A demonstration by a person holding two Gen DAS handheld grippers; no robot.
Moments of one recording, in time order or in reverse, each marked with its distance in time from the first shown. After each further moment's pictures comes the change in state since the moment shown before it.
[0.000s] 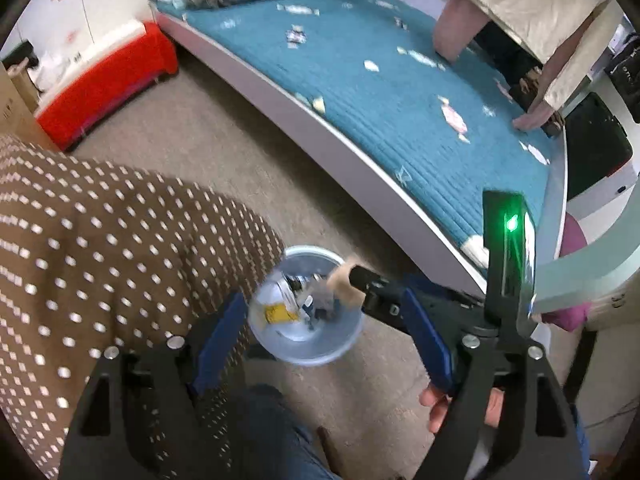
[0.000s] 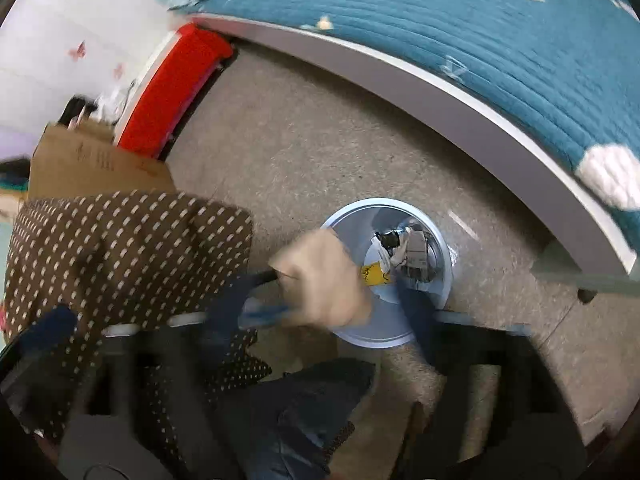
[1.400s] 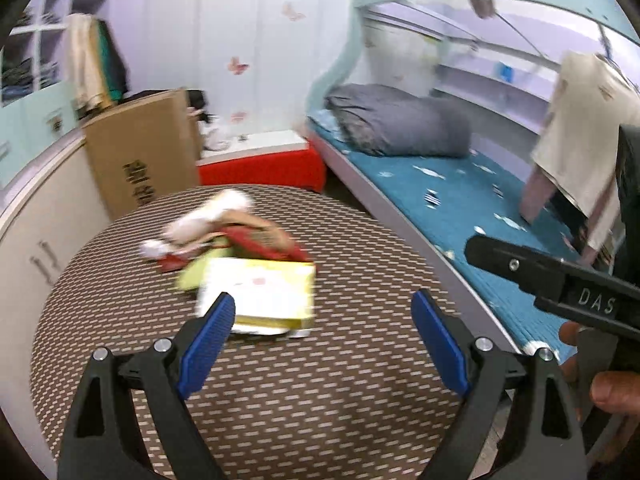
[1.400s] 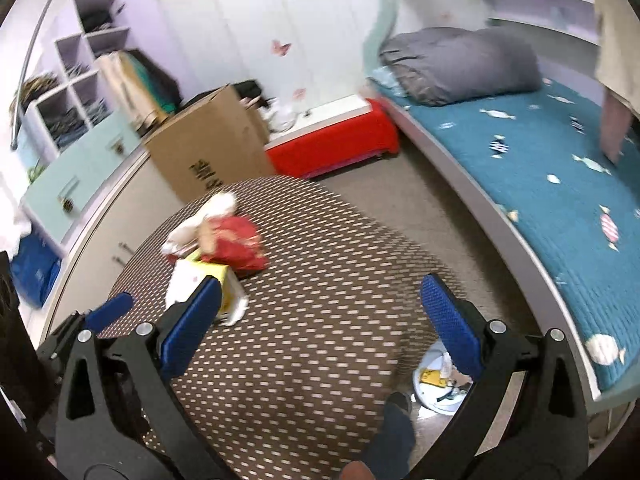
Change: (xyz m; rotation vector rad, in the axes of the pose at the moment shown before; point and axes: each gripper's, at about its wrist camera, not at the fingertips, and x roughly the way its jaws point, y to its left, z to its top) left arm -0.265 0.161 -0.169 -0.291 -0.552 0.329; right arm -0.183 0.284 -0.132 -0.677 -0.308 0.220
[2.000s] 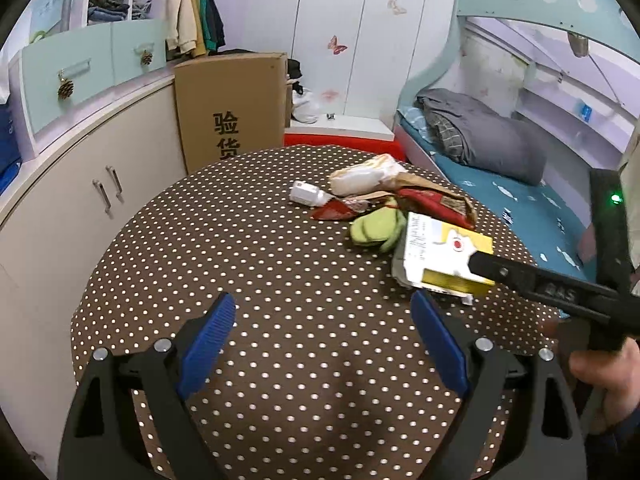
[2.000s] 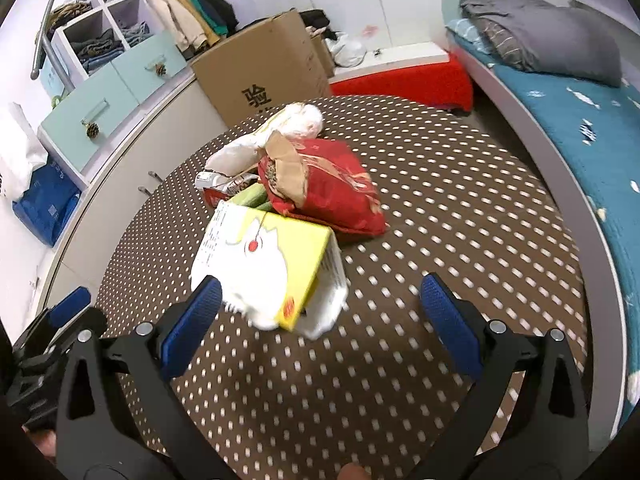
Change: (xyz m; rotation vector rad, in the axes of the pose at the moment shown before) left arm -0.009 0.133 -0.044 -0.212 0.046 0.171; right arm 0.130 0.069 -0.017 -0.132 0.209 0.165
